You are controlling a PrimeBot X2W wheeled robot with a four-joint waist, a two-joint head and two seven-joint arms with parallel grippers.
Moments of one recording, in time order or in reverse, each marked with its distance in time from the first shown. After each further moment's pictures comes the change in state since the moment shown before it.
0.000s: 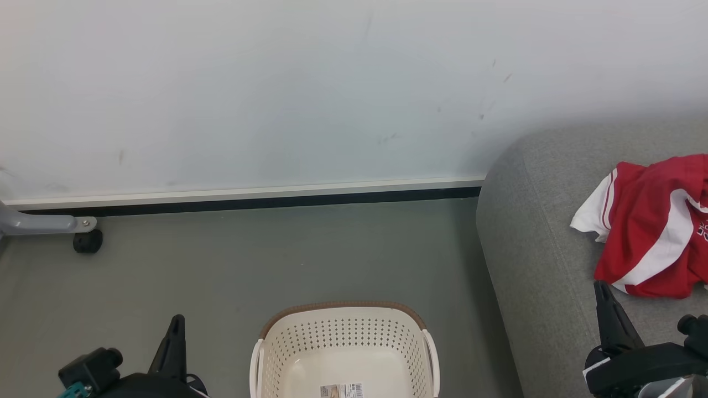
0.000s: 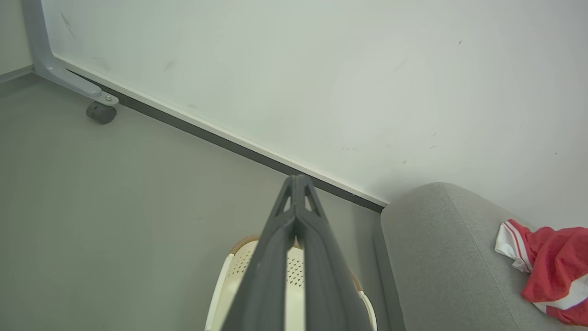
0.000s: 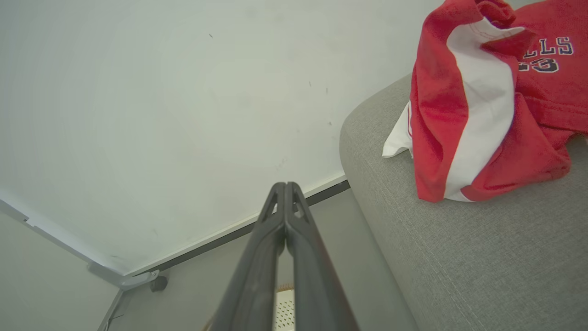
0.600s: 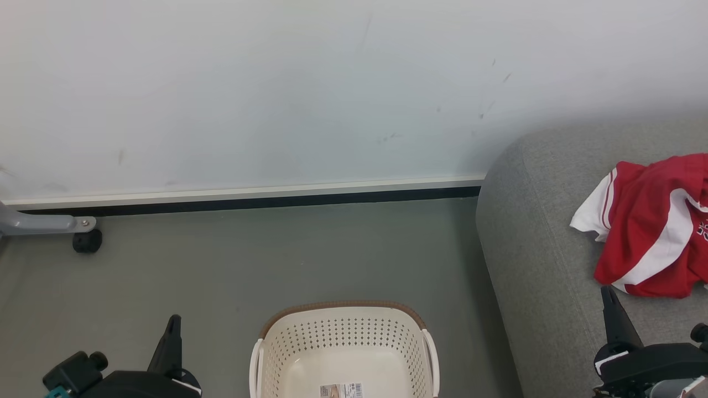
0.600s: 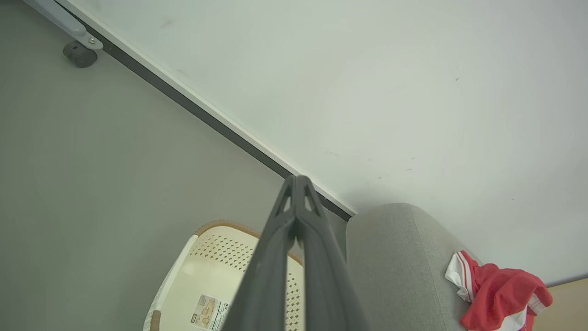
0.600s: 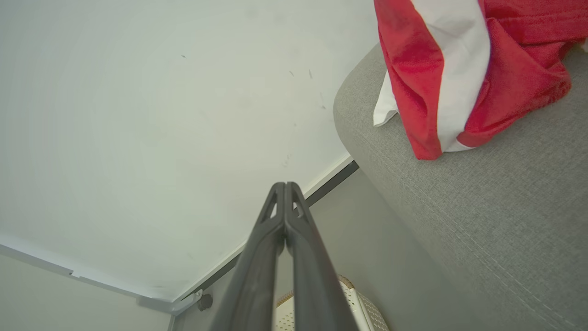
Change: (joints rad) left arm -0.003 -0.037 0.069 0.005 -0.190 -0.039 0.065; right arm -0.006 0.061 -0.088 0.040 0.192 0.039 0.062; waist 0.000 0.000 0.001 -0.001
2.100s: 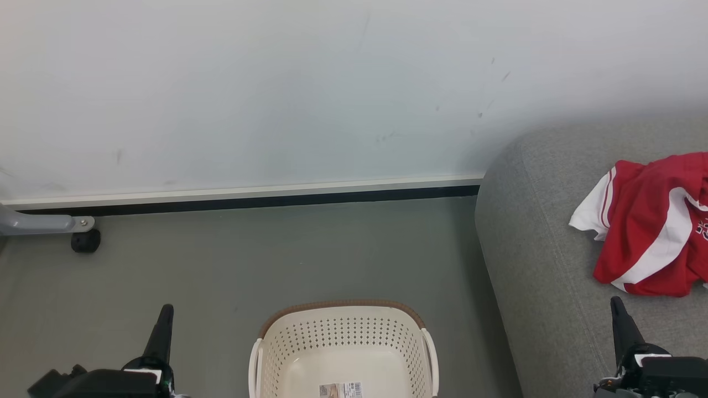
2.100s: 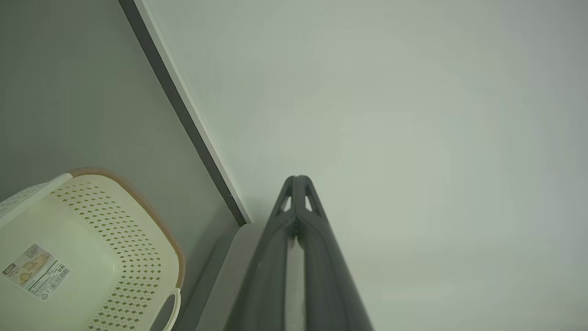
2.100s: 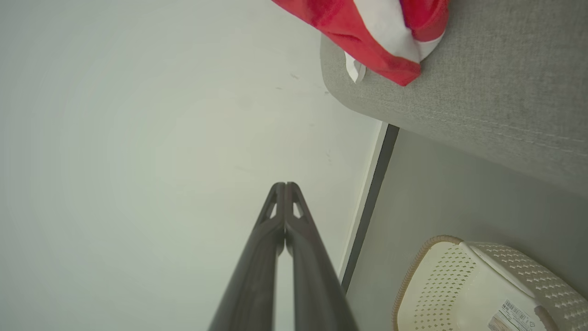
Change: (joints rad) left arm -0.021 -0.092 0.173 0.012 -0.492 -0.109 0.151; right arm -0.026 0.156 -0.222 0.099 0.485 0.105 0.150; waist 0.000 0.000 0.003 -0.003
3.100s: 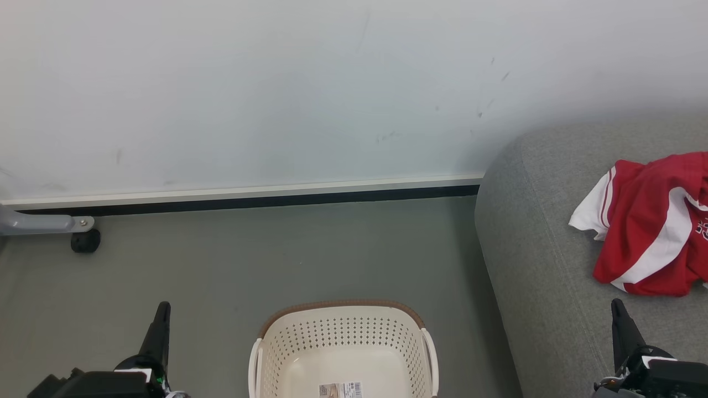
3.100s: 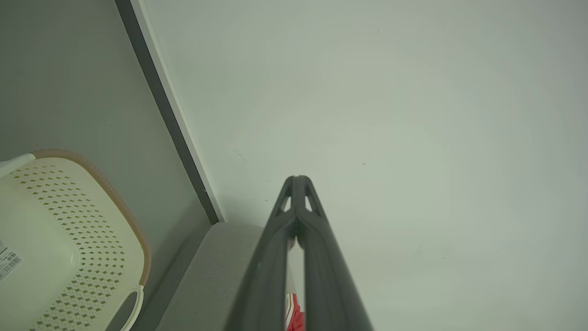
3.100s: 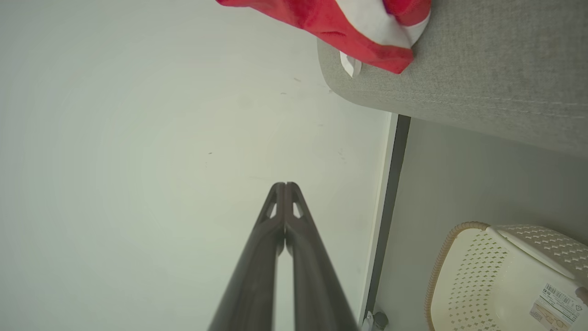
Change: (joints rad) left arm -0.005 -0.019 0.034 0.003 -0.103 -0.021 0.029; right arm -0.008 0.032 -0.044 0.021 0.096 0.019 0.033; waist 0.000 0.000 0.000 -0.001
